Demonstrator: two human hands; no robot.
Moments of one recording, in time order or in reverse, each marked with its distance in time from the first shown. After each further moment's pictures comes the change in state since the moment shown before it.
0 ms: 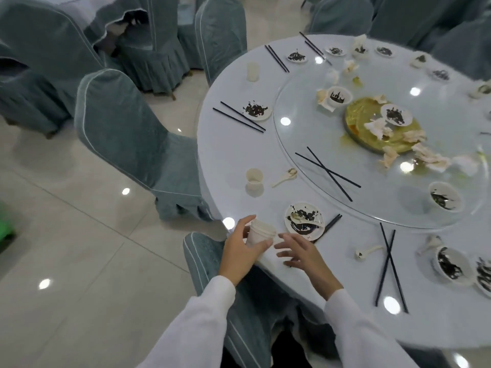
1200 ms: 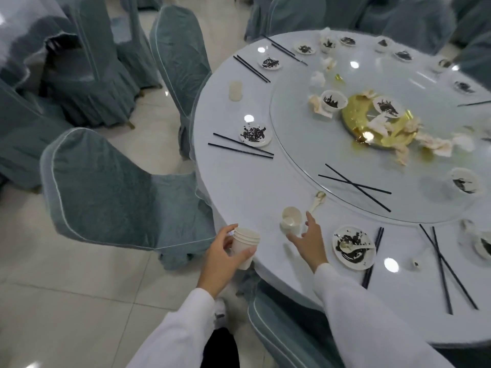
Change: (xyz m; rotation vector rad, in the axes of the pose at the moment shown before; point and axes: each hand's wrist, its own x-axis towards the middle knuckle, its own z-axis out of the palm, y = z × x) left_hand 0.201 0.019 -0.210 0.039 -0.297 0.008; right_hand 0.191 -0.074 0.132 -0.194 0.599 0.101
